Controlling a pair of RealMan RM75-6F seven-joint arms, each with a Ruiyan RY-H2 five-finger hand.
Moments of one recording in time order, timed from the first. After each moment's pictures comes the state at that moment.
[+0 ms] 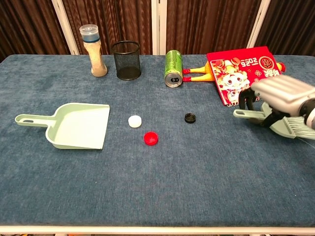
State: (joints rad) left arm -0.20 -1.21 -0.05 -1.42 1.51 1.31 0.07; right arm 0.56 -1.62 0.10 -1.20 -1.36 1.01 -0.29
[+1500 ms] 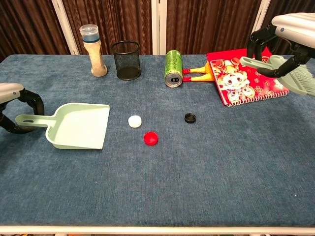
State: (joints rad) left arm -0.49 -1.49 -0.10 -1.34 1.18 0.91 0.17; right arm 0.61 -1.34 0.16 -1.50 -1.39 1.06 -0.17
